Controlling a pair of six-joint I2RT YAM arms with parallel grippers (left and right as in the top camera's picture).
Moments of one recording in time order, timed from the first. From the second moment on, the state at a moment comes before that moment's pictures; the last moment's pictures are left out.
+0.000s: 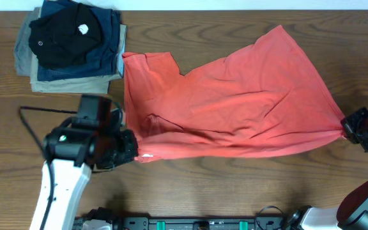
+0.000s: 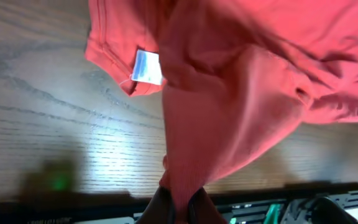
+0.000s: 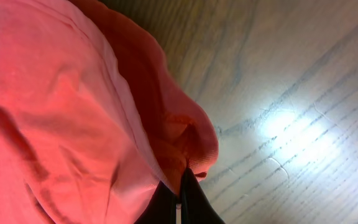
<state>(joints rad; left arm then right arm) -0.13 1.09 1.03 -1.28 0.32 -0.41 -0.61 1.59 1.16 -1.01 -0.10 0.46</state>
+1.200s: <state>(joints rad) -0.13 0.97 1.77 -1.70 0.45 -0.35 -0.61 1.41 1.51 -1.36 -0.09 0.35</state>
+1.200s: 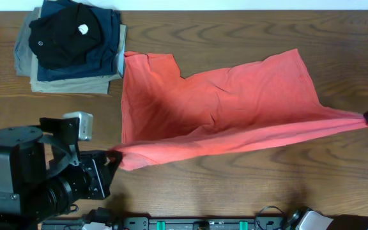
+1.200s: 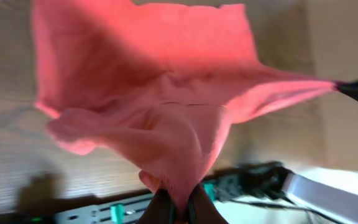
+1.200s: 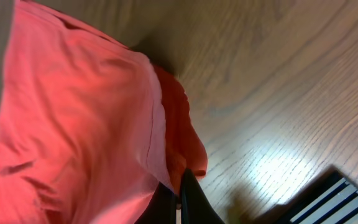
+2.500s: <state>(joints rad) -0.13 0.94 1.37 -1.68 0.17 -0.52 -0.58 1.47 1.56 -1.39 0.02 0.34</state>
